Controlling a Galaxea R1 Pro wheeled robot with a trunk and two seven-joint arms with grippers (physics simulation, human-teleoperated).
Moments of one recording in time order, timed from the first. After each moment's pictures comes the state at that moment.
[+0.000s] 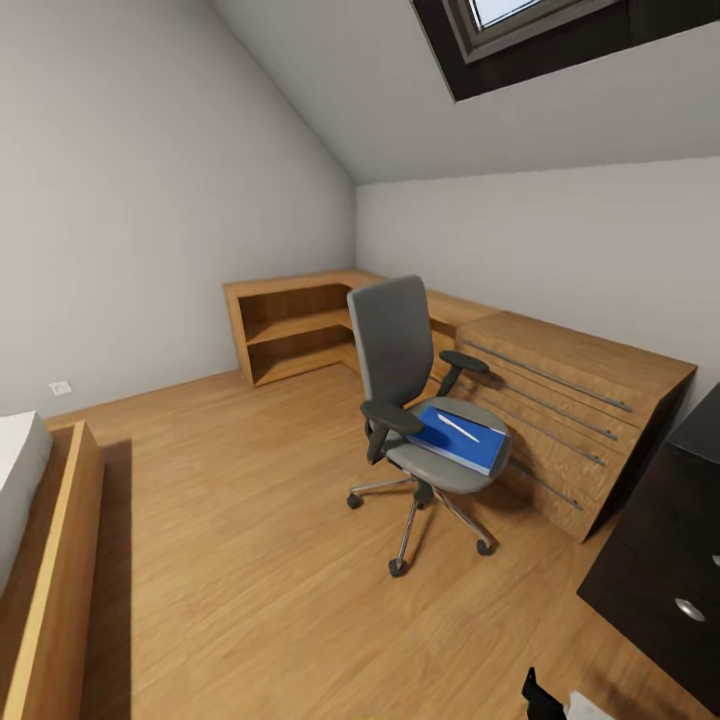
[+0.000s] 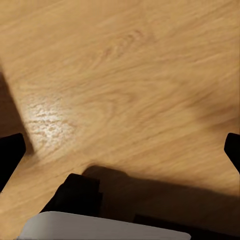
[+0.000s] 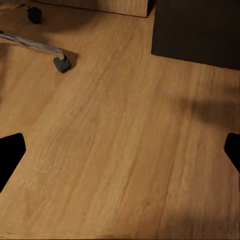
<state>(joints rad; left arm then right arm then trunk) -0.12 -0.08 -0.08 -0.41 0.23 0.00 0.23 -0.43 -0.04 -0.23 0.02 -0.34 -0.71 -0.11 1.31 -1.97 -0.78</state>
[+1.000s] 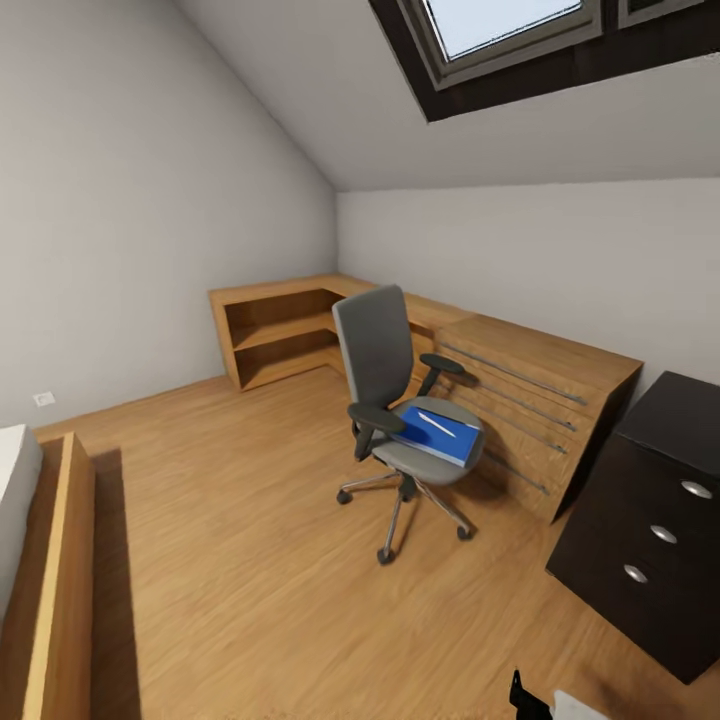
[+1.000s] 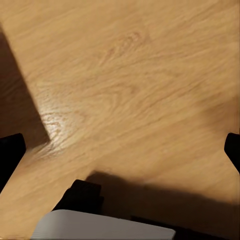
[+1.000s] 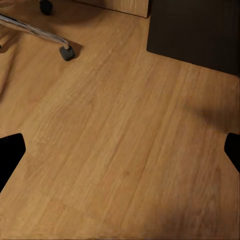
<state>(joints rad) -0.12 -0.08 -0.08 -0.41 0.23 -0.05 0.23 -0.42 -0.03 -0.24 0.02 -0.19 -0.70 -0.11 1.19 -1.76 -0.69</state>
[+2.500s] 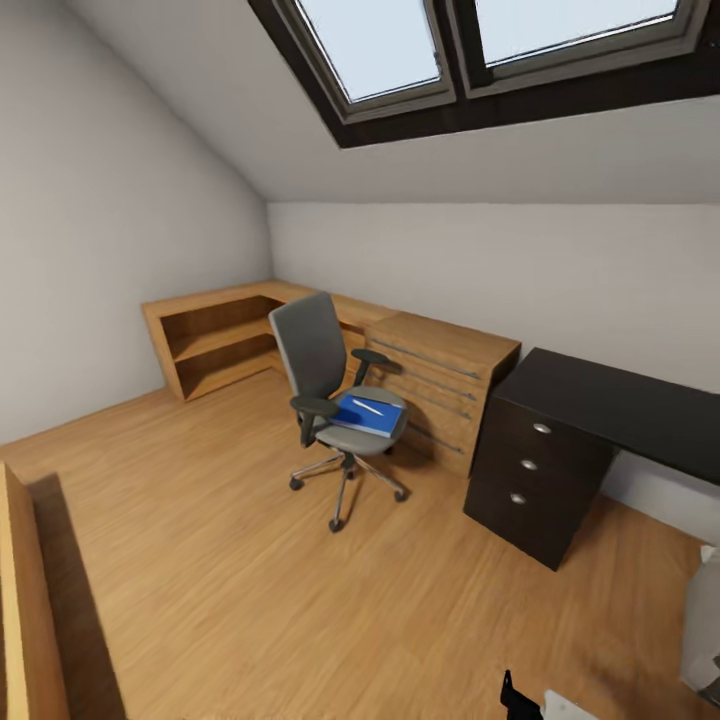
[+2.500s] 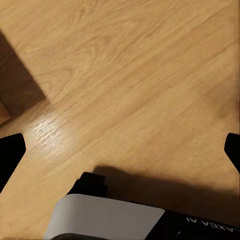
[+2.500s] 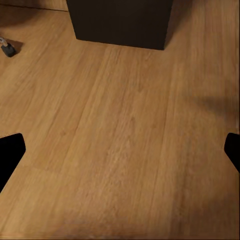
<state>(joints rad) -0.12 -0.08 -0.08 -0.41 0.23 -0.05 0.23 -0.42 -0.01 -0.24 0.02 -0.19 -0.70 -0.12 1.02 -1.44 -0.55</state>
